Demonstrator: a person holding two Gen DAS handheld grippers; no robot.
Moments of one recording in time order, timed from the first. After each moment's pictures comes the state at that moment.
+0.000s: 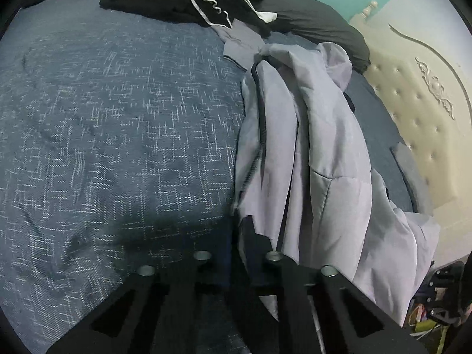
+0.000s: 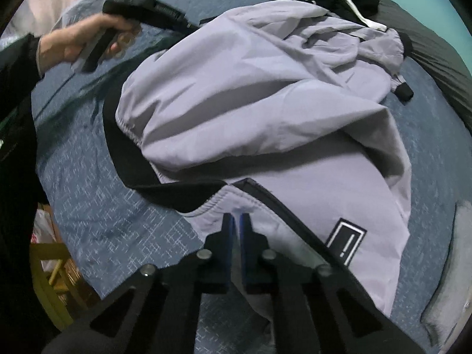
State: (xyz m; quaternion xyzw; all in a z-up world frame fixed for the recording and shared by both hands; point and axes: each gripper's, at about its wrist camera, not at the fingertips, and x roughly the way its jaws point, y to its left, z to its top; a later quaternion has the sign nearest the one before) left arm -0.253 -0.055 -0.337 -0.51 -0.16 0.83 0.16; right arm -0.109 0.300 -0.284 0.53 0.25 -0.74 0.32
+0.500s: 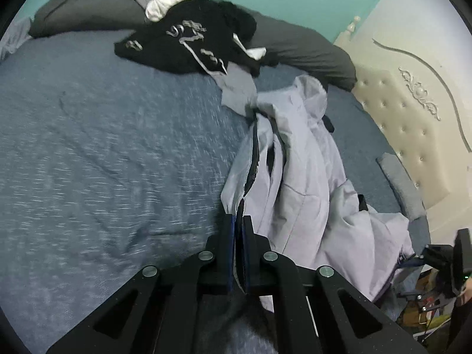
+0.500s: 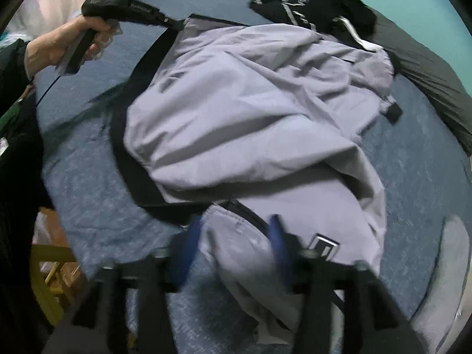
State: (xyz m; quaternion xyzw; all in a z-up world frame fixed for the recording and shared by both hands) left arm -0.196 -0.089 -0.251 -0.46 -0.14 0.87 0.15; right arm -0.100 0.294 -0.255 0.50 0.26 -0.75 0.36
